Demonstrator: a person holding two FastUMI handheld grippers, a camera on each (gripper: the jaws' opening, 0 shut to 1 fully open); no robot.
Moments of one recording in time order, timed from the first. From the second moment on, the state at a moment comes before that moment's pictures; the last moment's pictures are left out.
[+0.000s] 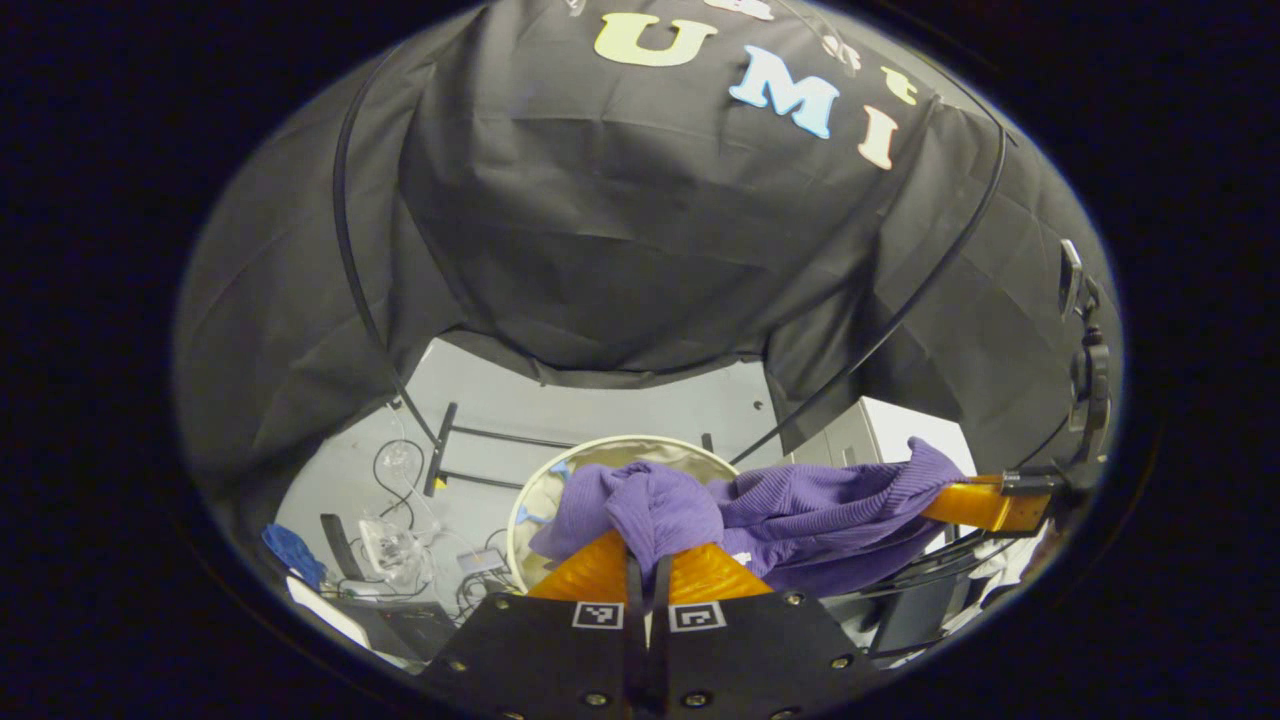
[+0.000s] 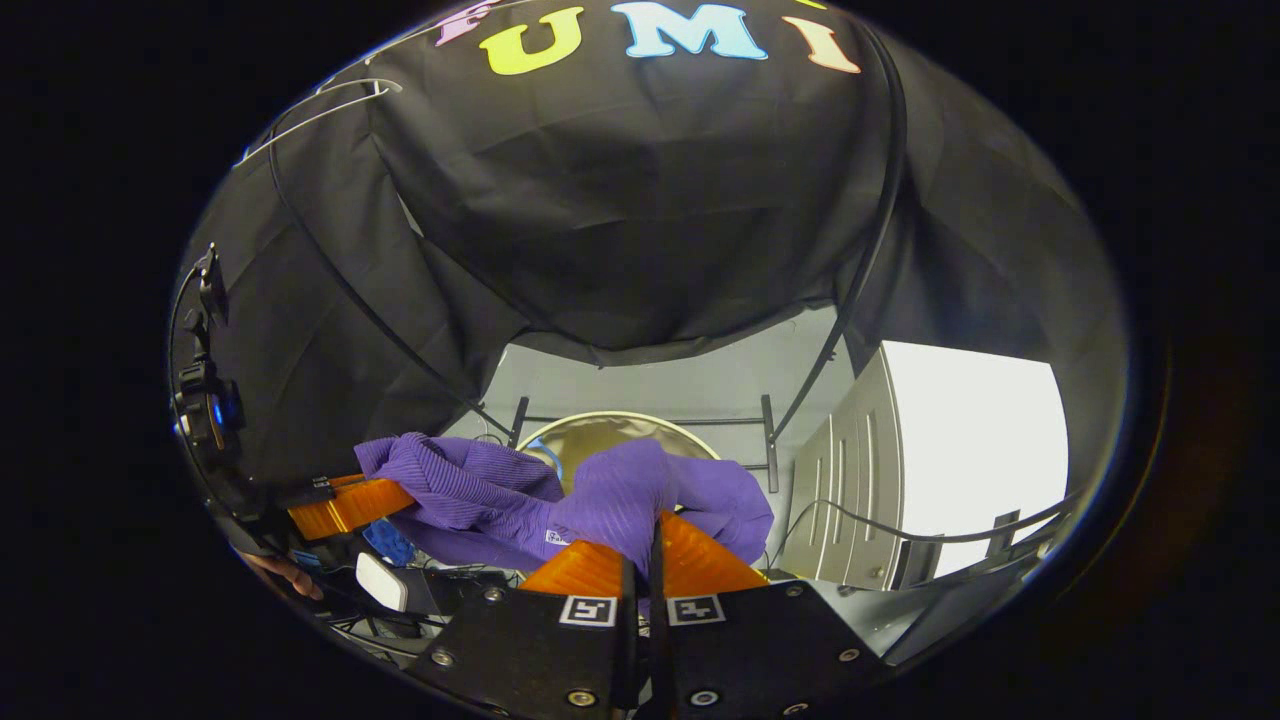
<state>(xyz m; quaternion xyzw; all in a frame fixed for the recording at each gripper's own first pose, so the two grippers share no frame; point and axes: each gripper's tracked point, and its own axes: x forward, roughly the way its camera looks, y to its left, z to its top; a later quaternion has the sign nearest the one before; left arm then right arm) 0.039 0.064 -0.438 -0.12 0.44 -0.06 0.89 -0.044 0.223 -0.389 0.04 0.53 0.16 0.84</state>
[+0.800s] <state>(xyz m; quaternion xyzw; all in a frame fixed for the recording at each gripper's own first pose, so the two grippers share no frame) 0.044 0.112 -0.394 -0.10 0.44 0.00 0.89 -0.036 0.230 -0.348 0.06 0.51 0.15 0.85</state>
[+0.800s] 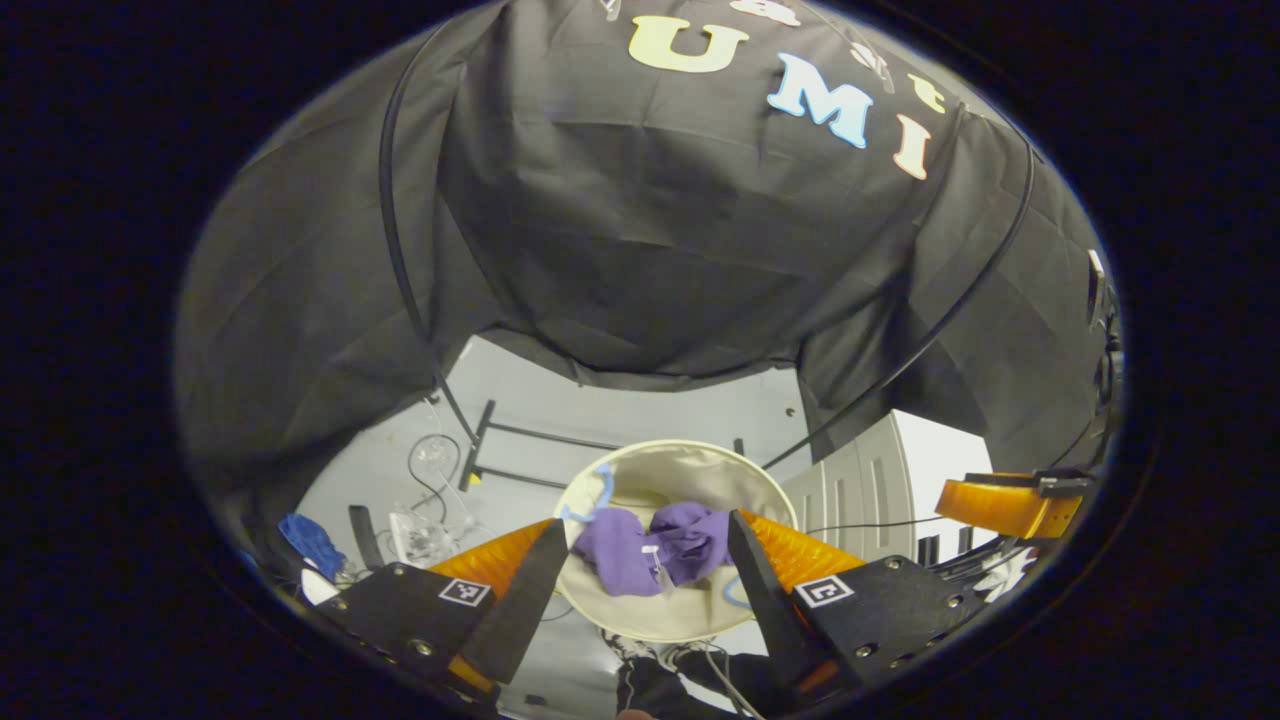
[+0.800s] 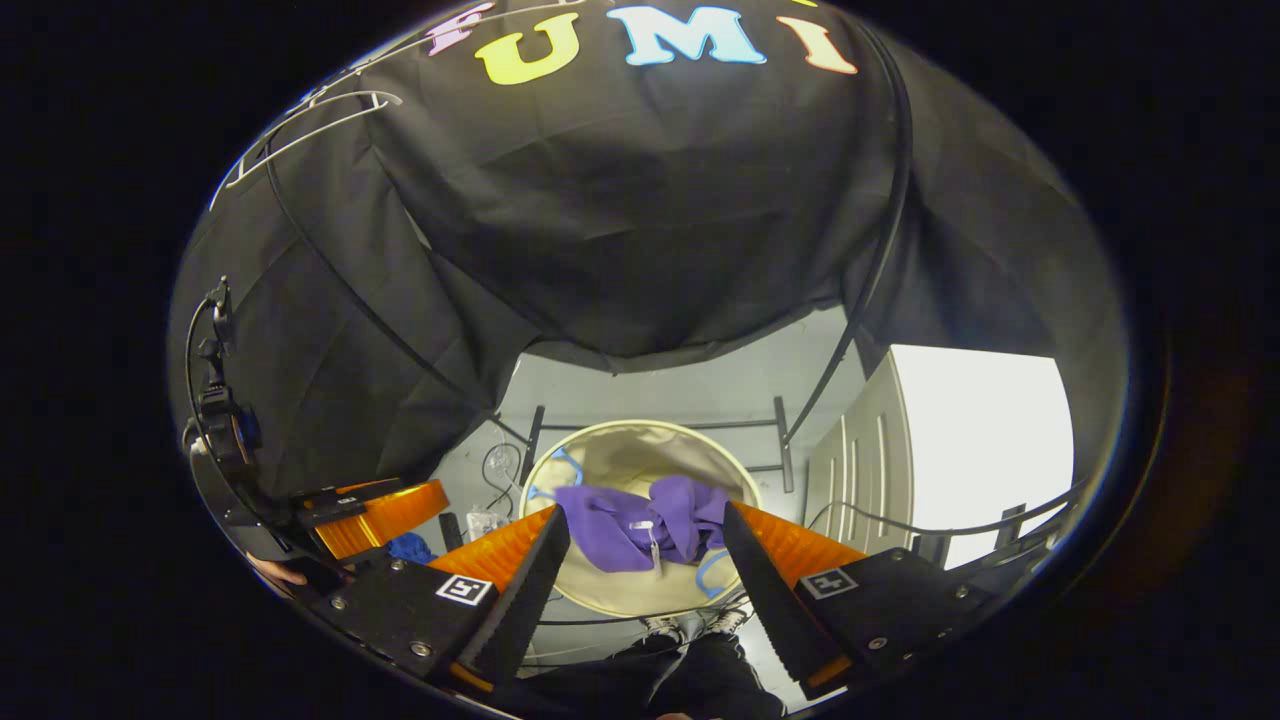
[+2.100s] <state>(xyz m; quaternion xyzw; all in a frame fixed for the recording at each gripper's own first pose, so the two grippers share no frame) 0.103 0.069 0.132 -0.06 -0.07 0.02 1.00 0.088 0.015 0.033 0.02 0.02 0.02 1.00</state>
